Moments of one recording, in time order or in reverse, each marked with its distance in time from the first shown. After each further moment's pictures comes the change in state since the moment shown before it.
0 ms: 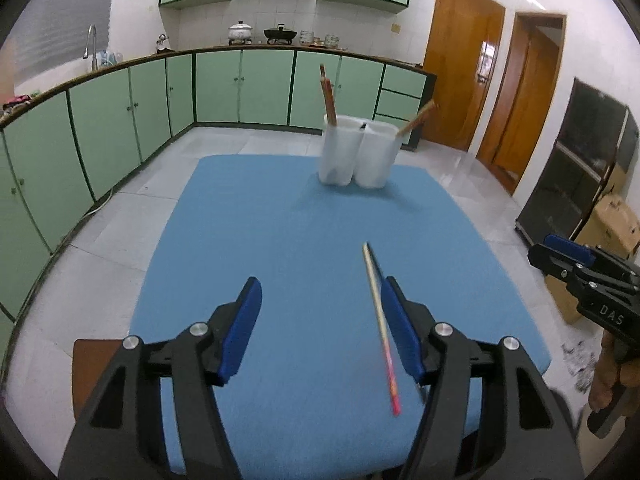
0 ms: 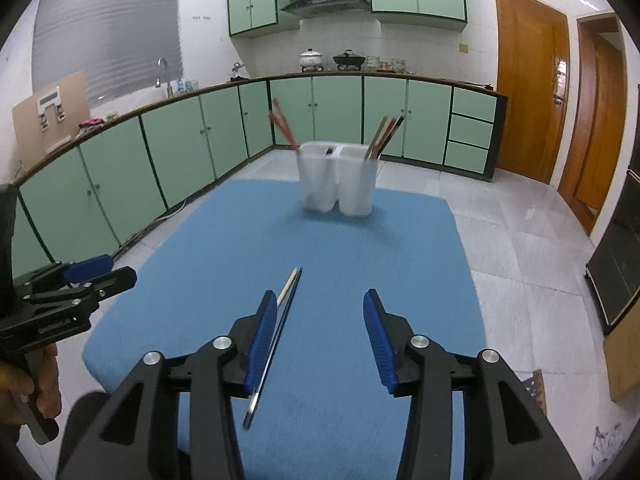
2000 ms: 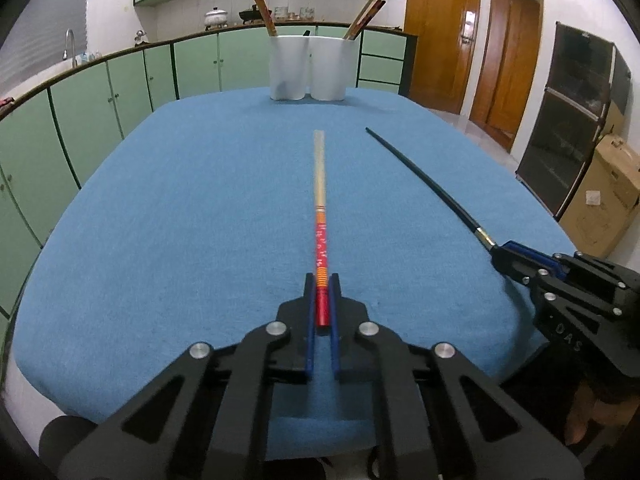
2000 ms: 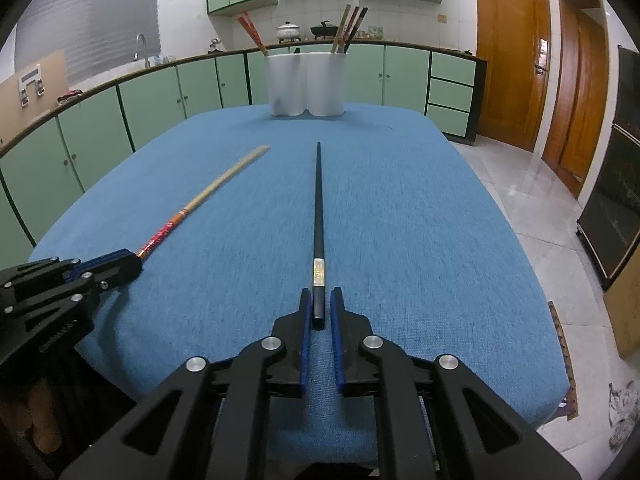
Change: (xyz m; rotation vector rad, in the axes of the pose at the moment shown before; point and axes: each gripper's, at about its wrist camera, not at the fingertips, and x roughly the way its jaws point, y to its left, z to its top) left arm 0.062 -0.073 -0.120 0.082 0.051 -0.001; right arm 0.050 -0.026 -0.137 0.036 0.064 -0.070
